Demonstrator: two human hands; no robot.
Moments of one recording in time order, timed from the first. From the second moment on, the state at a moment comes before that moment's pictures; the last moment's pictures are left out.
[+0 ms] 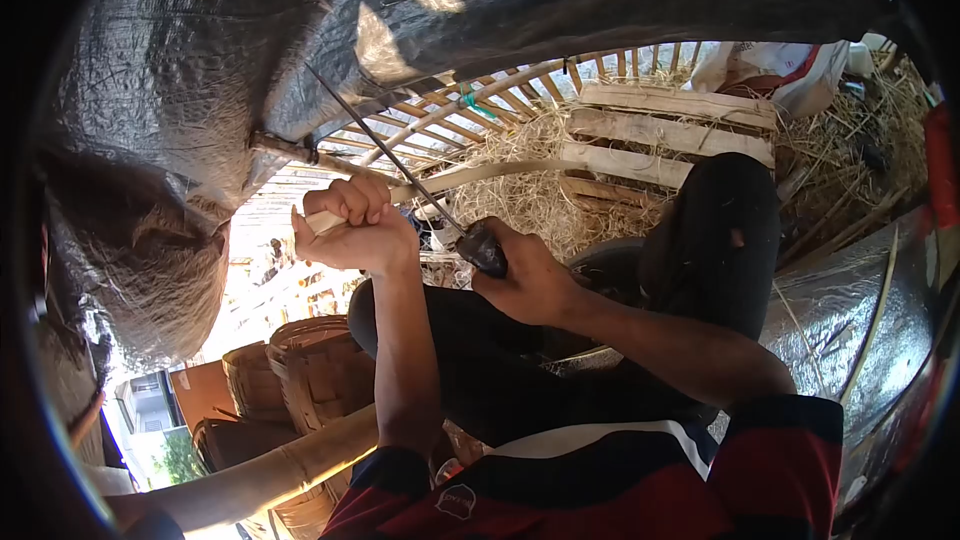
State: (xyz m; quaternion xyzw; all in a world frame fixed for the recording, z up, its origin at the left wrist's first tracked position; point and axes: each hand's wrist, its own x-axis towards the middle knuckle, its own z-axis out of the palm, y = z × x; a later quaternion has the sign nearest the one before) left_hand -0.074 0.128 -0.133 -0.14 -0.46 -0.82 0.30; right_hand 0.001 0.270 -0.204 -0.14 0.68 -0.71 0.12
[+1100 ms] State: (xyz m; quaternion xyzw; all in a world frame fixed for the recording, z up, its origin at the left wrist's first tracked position) left_hand -0.066 0.122 -0.127 -0.09 -0.49 -0.81 0.31; right_hand -0.022 0.262 -0.224 -0.06 0.76 -0.62 0.16
